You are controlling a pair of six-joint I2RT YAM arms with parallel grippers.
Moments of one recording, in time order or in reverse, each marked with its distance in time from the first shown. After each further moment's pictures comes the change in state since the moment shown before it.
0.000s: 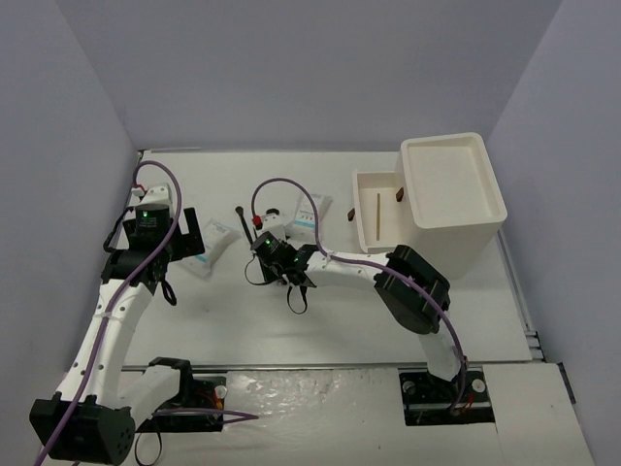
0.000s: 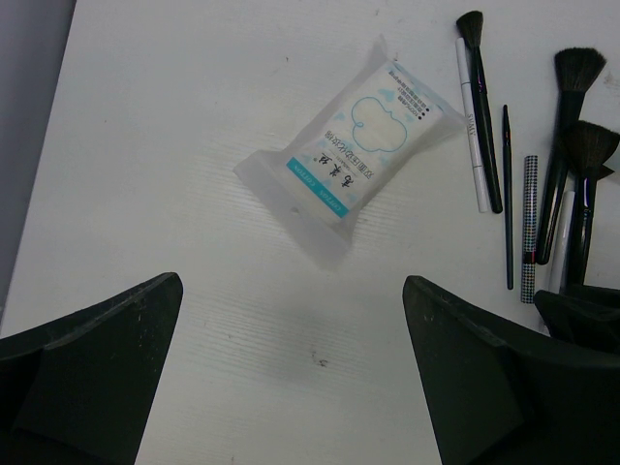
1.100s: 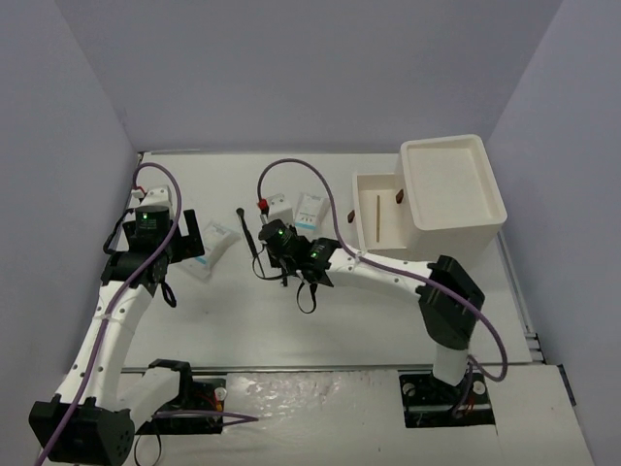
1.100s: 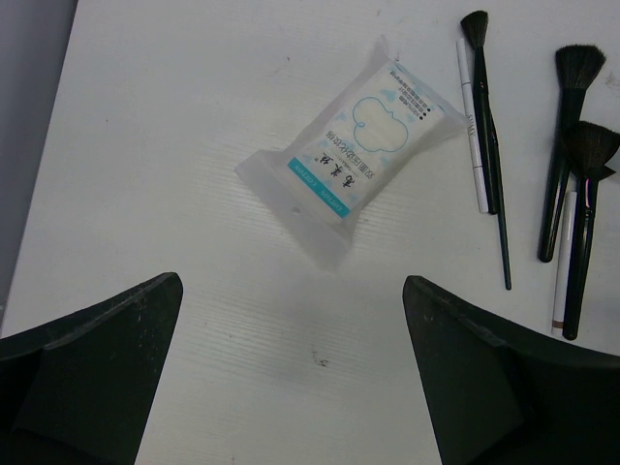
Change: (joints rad) left arm 0.000 0.000 0.000 0.000 -0.002 0.000; right arm 0.008 -0.201 -0.016 -0.036 0.110 -0.081
